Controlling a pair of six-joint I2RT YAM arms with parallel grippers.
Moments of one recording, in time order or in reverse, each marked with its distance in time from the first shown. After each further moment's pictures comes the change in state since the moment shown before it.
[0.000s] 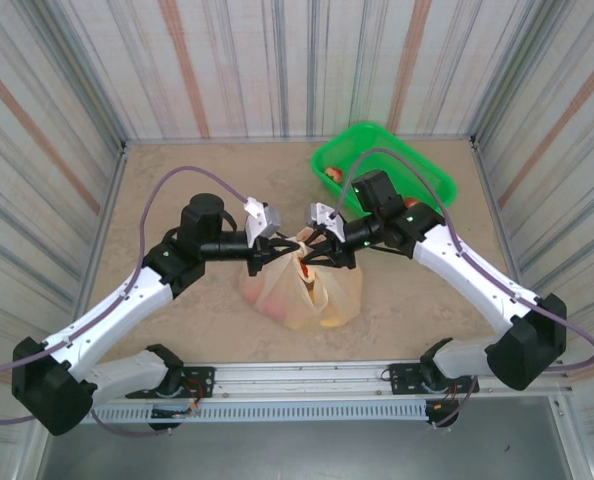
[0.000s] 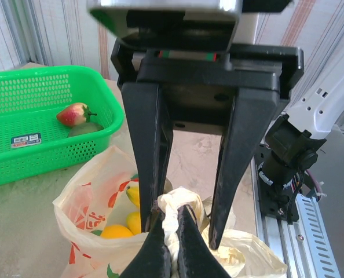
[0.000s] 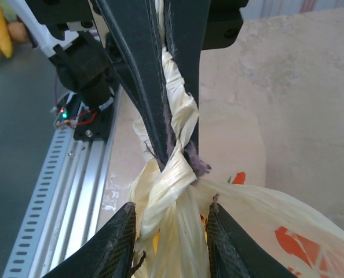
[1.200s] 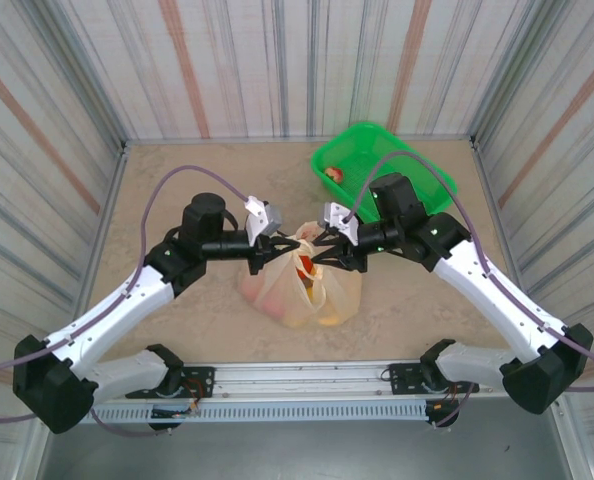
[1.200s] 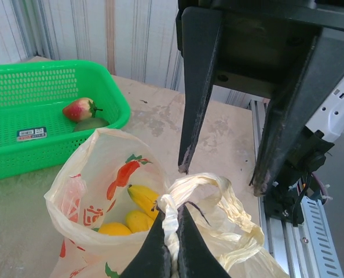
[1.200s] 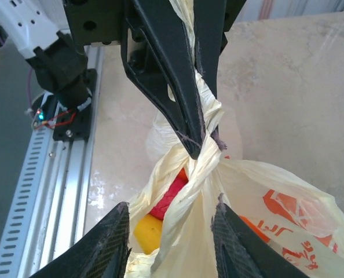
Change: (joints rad) left arm 0.000 0.008 0.002 0.000 -0.023 -0.014; right arm -0.005 -0.151 -0.010 -0.039 0.123 0.026
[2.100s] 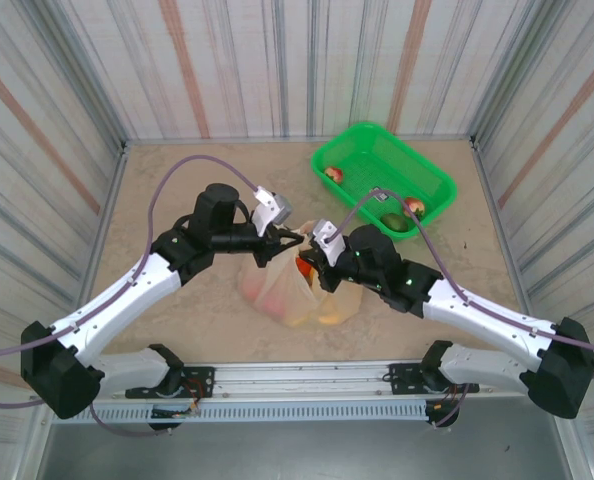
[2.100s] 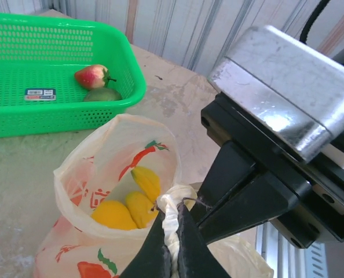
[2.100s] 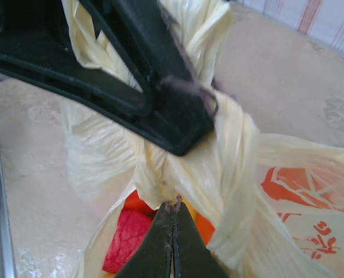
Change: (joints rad) left arm -0.033 0.088 0.130 -0.160 -0.103 -0.084; right arm 0.282 -0.108 -0.421 0.620 0.581 0.523
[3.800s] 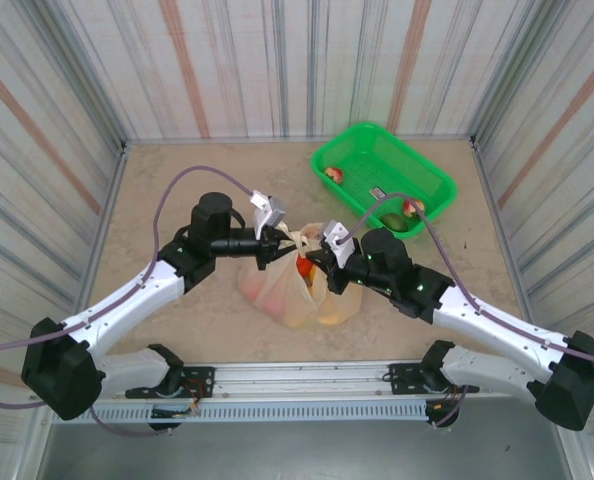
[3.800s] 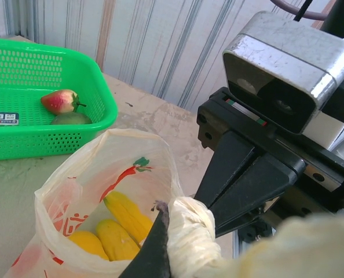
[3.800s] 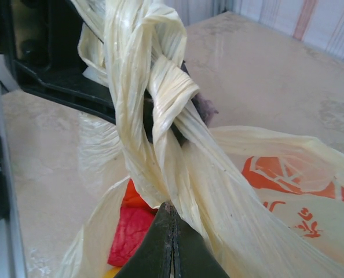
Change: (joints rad) left arm 0.038 -0.003 -0.172 0.336 0.152 -0.146; right arm -0.024 -0.083 -0.050 0.005 -0.001 0.016
